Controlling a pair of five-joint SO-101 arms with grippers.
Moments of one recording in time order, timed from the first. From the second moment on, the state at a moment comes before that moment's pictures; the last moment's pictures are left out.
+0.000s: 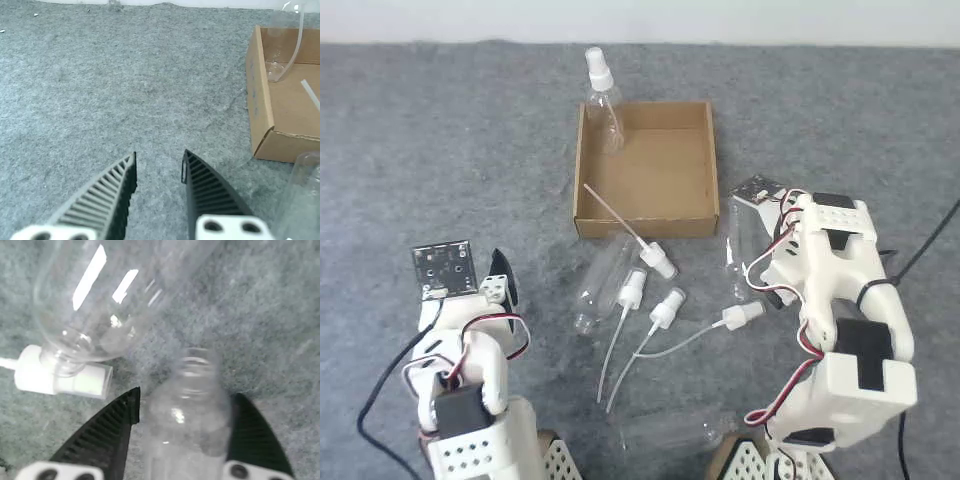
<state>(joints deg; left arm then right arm) -20.3 -99.9 88.8 56.7 0.2 3.8 7.7 26.7 68.9 44.0</state>
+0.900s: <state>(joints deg) -20.3 -99.9 88.8 56.7 0.2 5.0 6.1 26.2 68.9 43.9</state>
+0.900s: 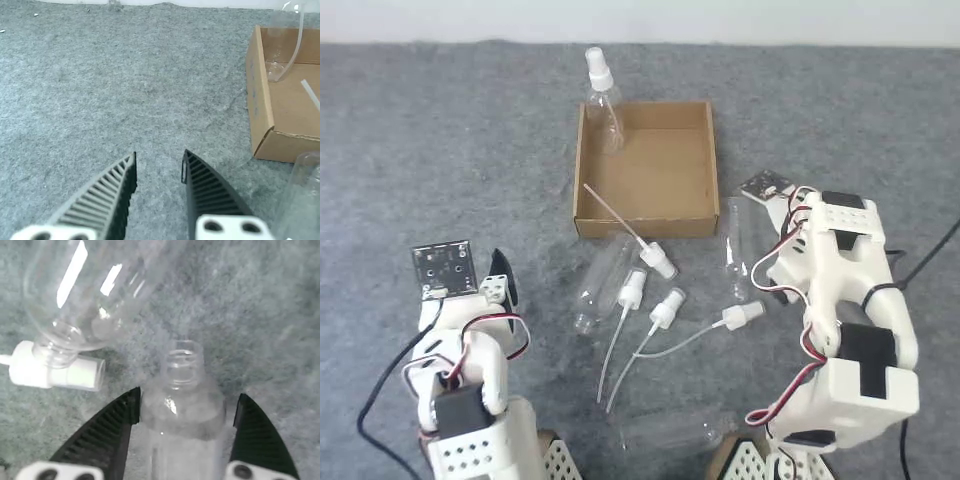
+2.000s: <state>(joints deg) -20.3 -99.9 88.8 56.7 0.2 -0.2 -16.1 26.2 81.6 33.4</state>
